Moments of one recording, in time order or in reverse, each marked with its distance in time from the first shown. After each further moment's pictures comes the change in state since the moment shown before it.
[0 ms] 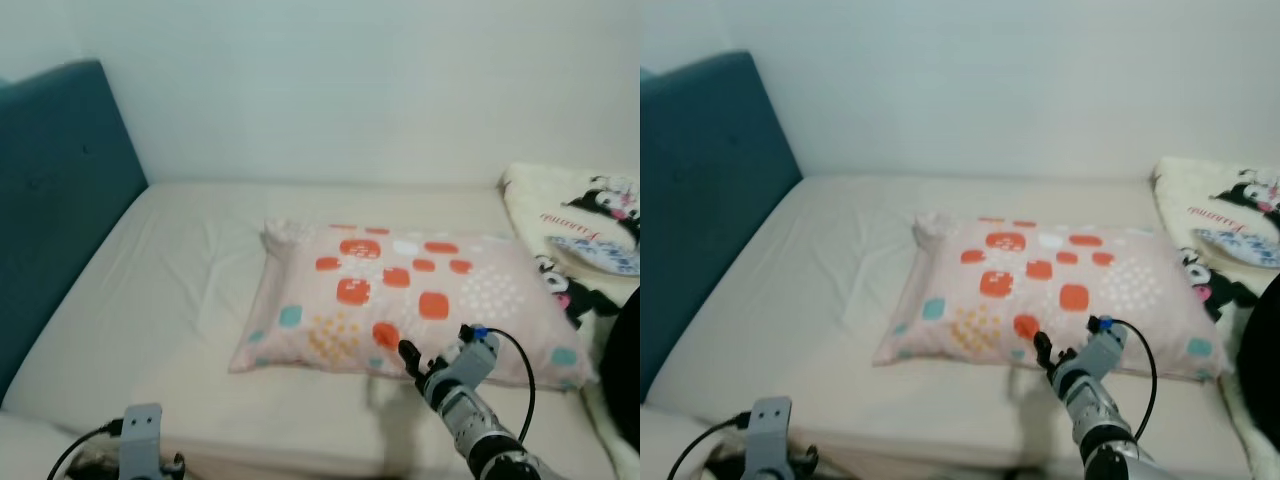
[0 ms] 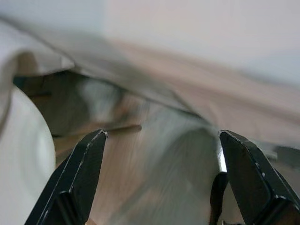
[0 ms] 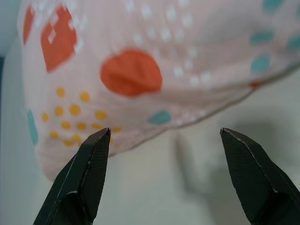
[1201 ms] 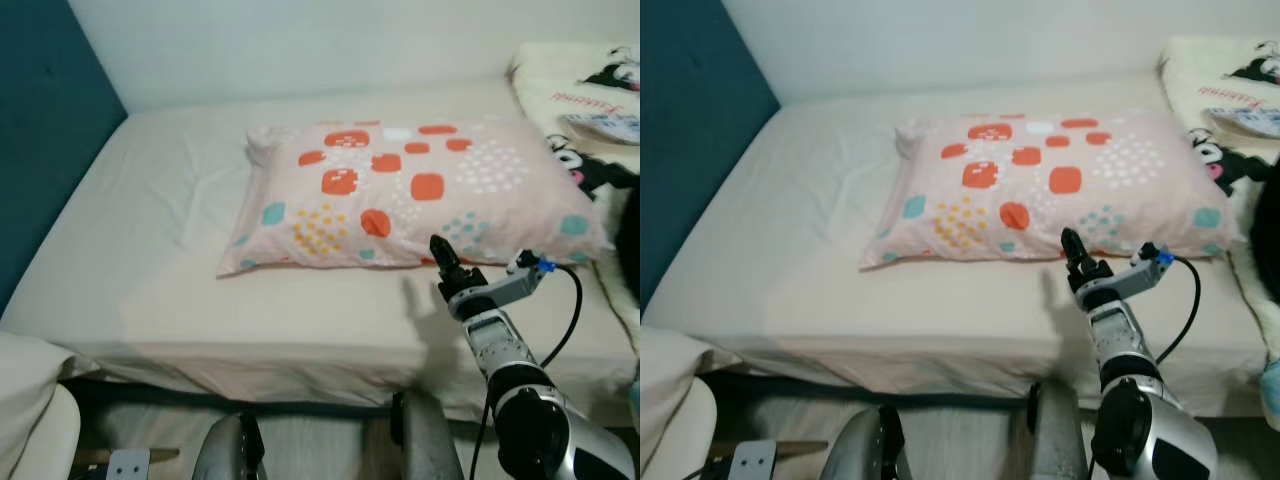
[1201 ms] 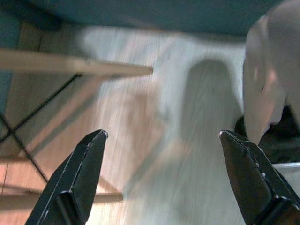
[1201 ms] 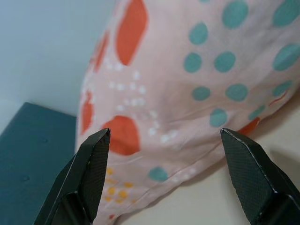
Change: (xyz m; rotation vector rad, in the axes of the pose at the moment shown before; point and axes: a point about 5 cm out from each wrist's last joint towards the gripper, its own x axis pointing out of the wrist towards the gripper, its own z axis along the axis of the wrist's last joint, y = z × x) left arm -0.030 0.021 -0.036 0.054 -0.130 -0.029; right arm 0.006 0.063 0.114 0.196 -0.372 0.446
